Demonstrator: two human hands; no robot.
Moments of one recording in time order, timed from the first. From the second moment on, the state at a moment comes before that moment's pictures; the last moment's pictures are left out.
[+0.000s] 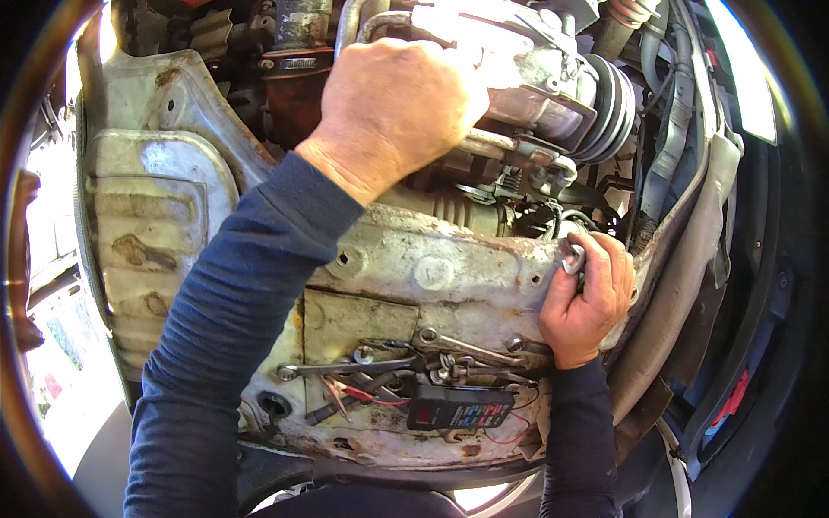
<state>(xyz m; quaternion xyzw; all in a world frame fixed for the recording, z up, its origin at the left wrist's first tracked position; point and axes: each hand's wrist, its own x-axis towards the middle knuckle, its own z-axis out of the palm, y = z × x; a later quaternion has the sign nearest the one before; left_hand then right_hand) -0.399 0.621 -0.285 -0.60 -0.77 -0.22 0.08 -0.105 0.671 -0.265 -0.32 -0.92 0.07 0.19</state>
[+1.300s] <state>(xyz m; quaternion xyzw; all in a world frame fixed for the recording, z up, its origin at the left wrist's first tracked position) -0.397 0.625 -0.280 -0.66 -0.68 -0.24 0.23 -0.103 0.674 -0.263 -0.32 -0.90 0.09 0.28</state>
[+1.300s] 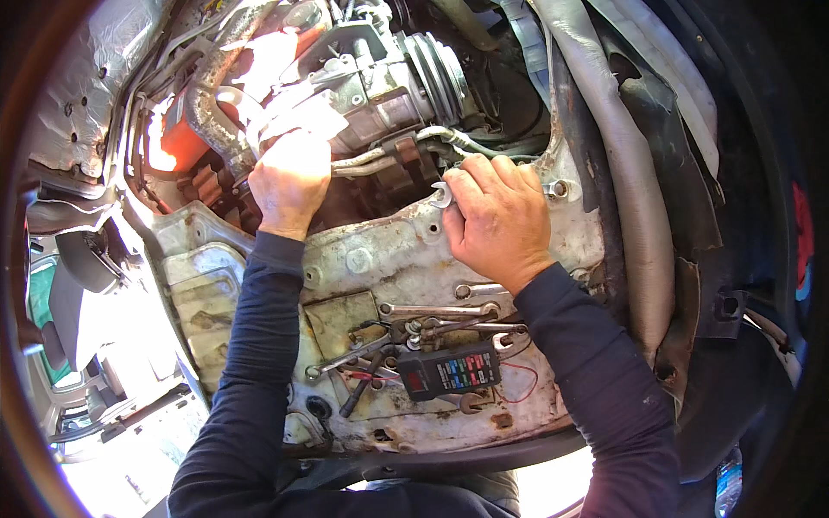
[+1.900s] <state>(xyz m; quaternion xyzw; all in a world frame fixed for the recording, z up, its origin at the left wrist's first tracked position) -0.396 0.634 -0.289 -0.64 -0.65 -0.30 0.29 -0.103 0.674 -0.264 -0.33 -0.90 0.08 0.26</state>
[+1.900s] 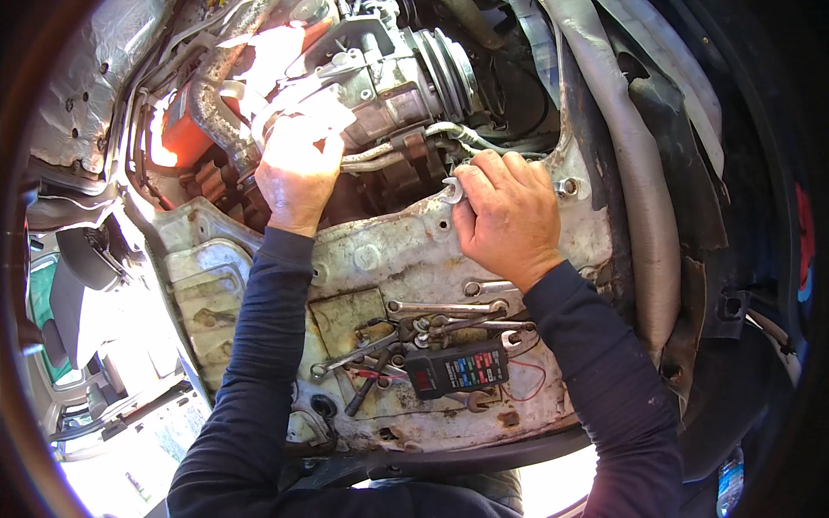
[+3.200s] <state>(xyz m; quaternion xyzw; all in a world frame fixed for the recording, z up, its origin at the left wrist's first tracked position) -0.390 0.620 -0.283 -0.60 -0.76 -0.22 0.15 -0.108 0.672 -0.260 -0.33 -0.90 0.08 0.26</state>
